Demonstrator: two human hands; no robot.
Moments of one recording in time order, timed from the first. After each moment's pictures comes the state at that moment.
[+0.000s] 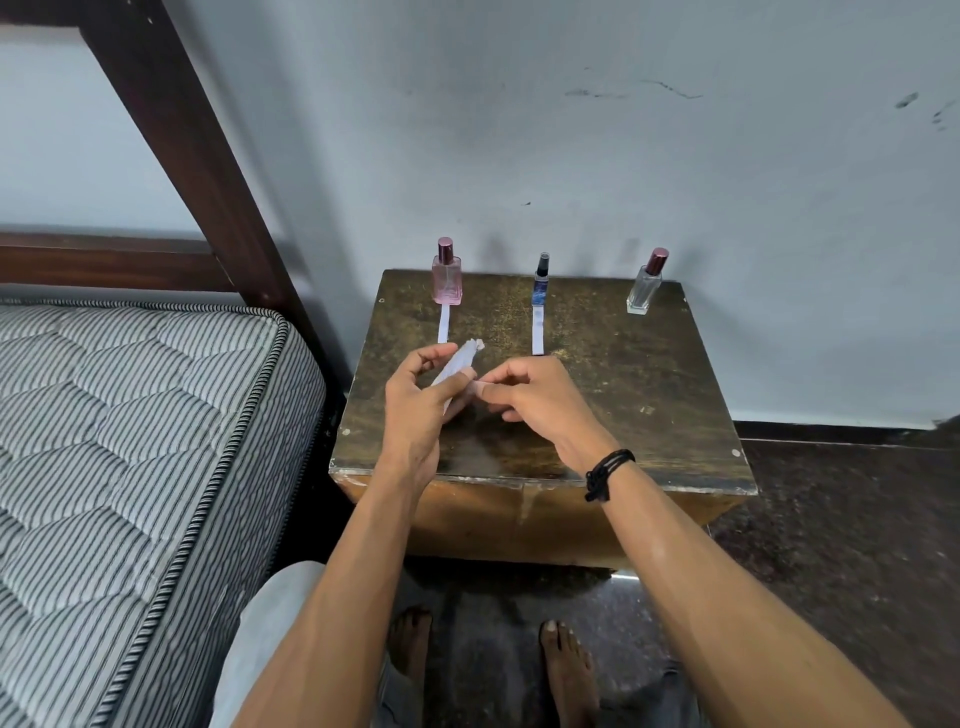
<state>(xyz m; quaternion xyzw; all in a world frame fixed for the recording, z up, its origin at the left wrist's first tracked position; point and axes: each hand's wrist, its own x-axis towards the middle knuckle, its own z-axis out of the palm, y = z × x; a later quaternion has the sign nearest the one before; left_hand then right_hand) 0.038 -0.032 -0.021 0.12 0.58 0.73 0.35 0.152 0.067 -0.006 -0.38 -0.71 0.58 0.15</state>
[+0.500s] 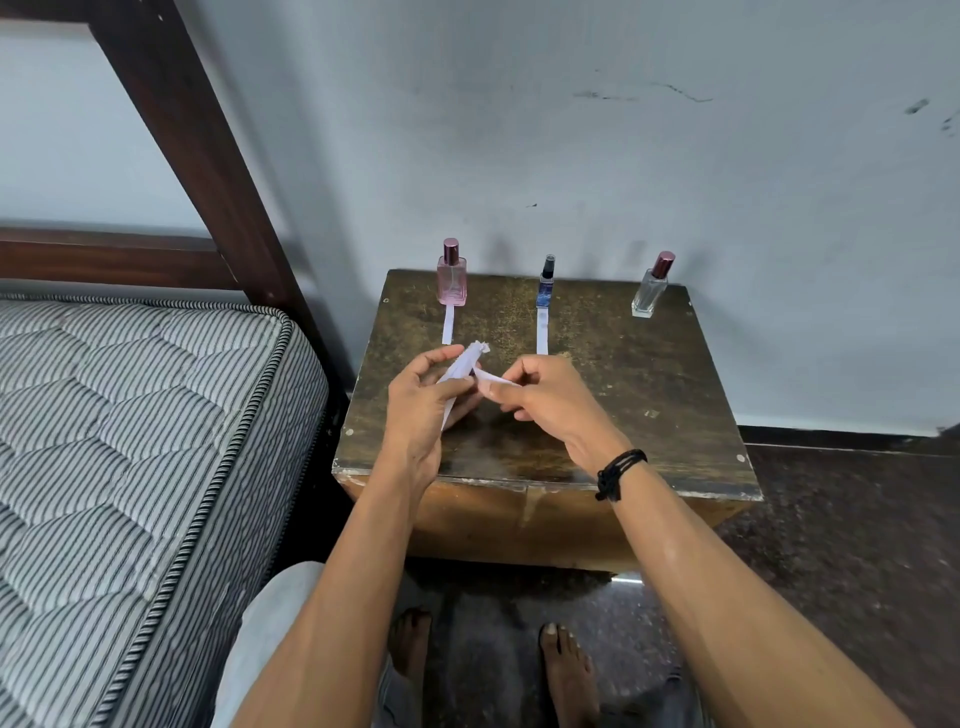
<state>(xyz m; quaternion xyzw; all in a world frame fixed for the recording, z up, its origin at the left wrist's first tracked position) 0.034 -0.033 -0.018 0.10 0.55 0.73 0.40 0.152 0.072 -0.003 -0.40 -0.71 0.57 0.14</state>
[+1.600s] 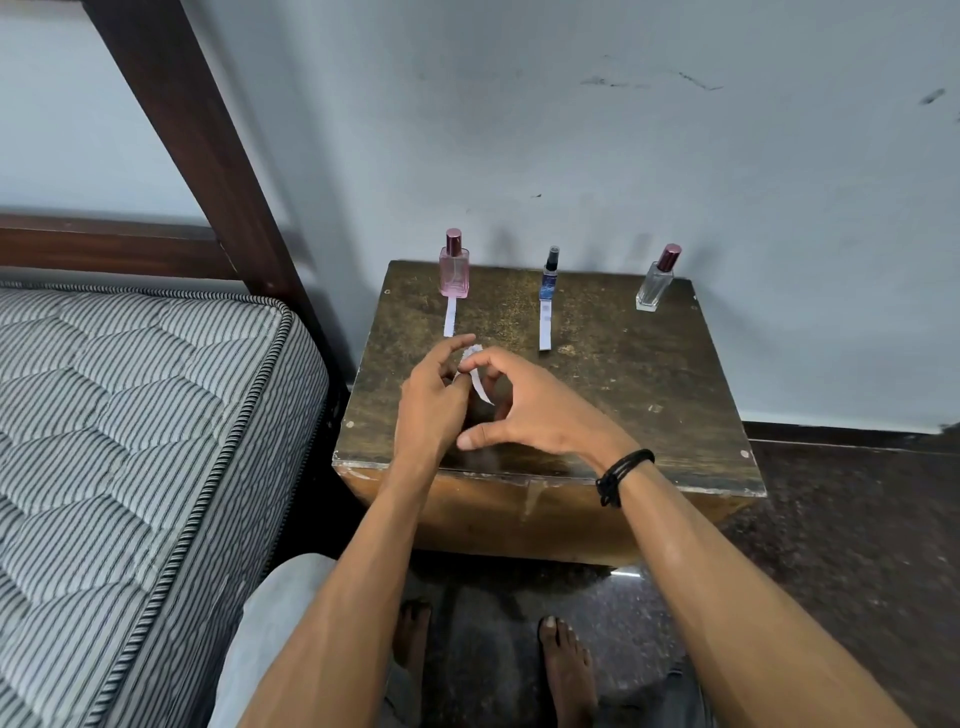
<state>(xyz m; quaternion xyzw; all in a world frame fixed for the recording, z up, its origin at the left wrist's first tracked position) 0.040 -0.032 -0.022 0.27 0.75 0.55 0.25 0.154 0.065 0.007 -0.25 -0.86 0.44 0.01</state>
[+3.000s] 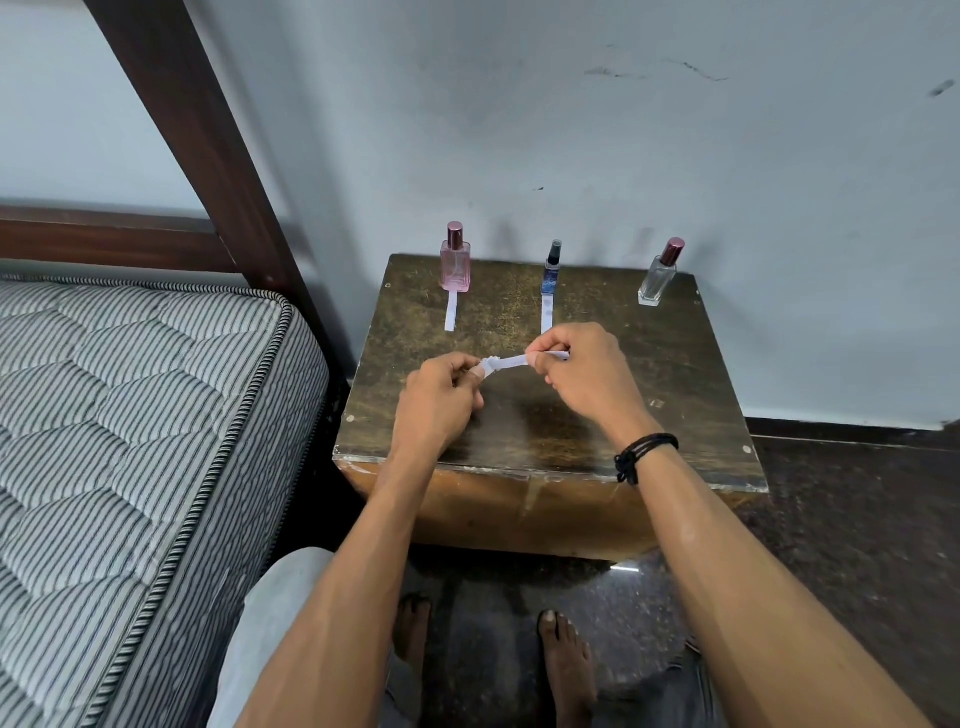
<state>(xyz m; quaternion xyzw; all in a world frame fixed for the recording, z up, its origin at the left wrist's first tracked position) 0.033 -0.030 -0.028 0.32 0.81 0.43 0.23 0.163 0.092 0.008 -0.42 -0.81 0.37 0.16</state>
